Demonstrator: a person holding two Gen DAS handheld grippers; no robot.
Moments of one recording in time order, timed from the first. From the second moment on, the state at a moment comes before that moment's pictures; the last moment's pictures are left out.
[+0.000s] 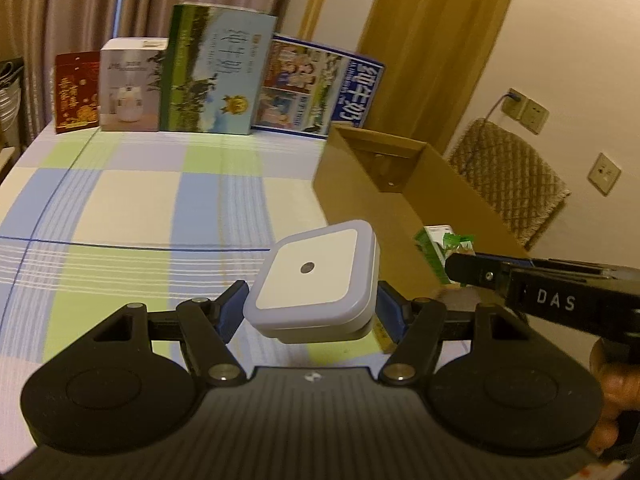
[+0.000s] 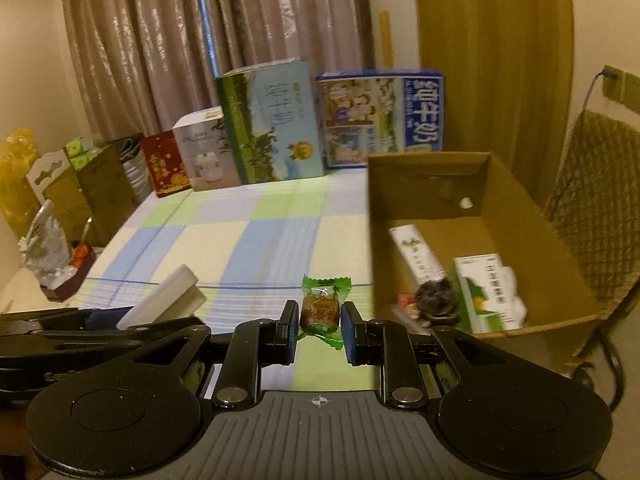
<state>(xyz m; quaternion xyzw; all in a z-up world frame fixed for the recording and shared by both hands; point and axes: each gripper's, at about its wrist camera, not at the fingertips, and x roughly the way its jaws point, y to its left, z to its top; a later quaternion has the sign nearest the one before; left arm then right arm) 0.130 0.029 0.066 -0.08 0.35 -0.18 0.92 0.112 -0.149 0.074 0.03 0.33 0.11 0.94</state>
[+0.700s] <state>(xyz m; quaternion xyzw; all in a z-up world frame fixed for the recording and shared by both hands) 0.117 -0.078 0.108 -0.04 0.34 -0.22 0.91 0.080 -0.278 0.102 0.03 0.33 0.03 0.94</state>
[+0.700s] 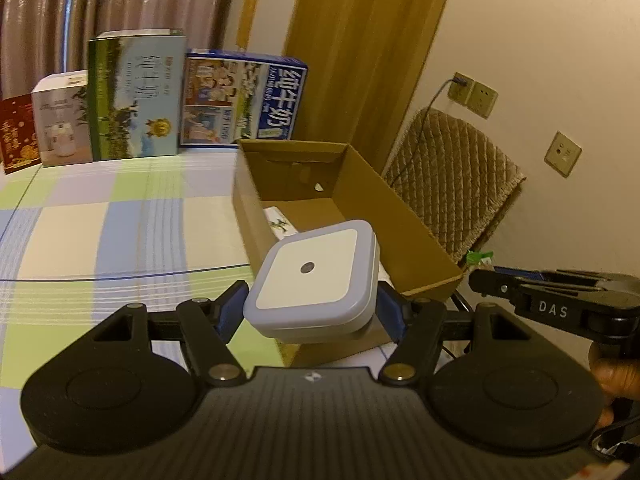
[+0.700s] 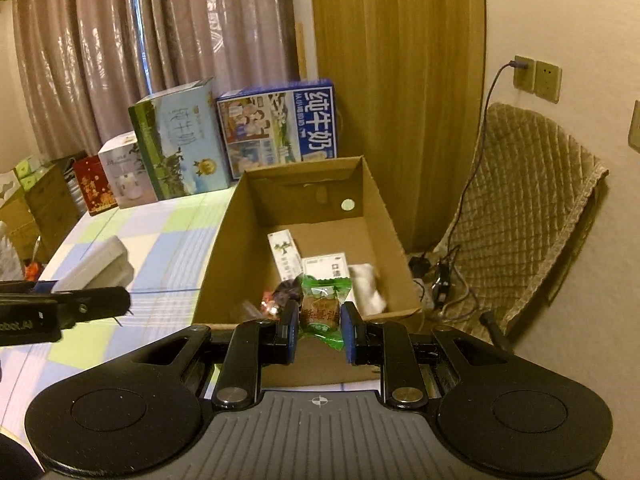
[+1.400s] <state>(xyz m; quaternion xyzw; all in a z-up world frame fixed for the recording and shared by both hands) 0.179 -0.150 0.109 0.02 0.39 -0.21 0.90 0.145 -0.304 0.113 0.04 0.36 0.08 0.93</state>
